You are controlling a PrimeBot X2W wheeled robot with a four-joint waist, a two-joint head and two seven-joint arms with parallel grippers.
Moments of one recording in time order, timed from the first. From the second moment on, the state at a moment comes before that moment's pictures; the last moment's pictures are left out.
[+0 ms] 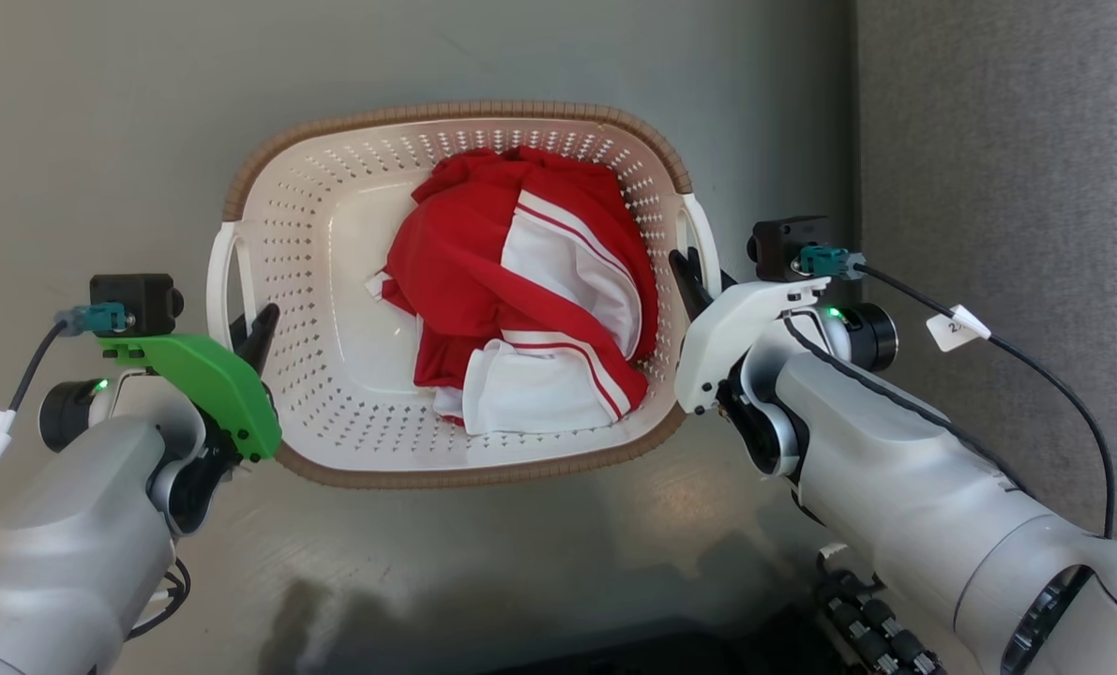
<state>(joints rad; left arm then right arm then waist) -0.81 0.37 -1.13 0.82 -1.28 -0.12 -0.17 -0.82 -0.06 1.12 0.91 1.06 -0.13 -0.24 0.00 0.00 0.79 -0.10</state>
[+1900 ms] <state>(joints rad) -0.87 0.40 -1.20 0.80 -1.28 -0.12 -0.25 -0.86 -0.06 0.99 0.93 1.02 -0.13 -0.25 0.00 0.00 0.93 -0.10</state>
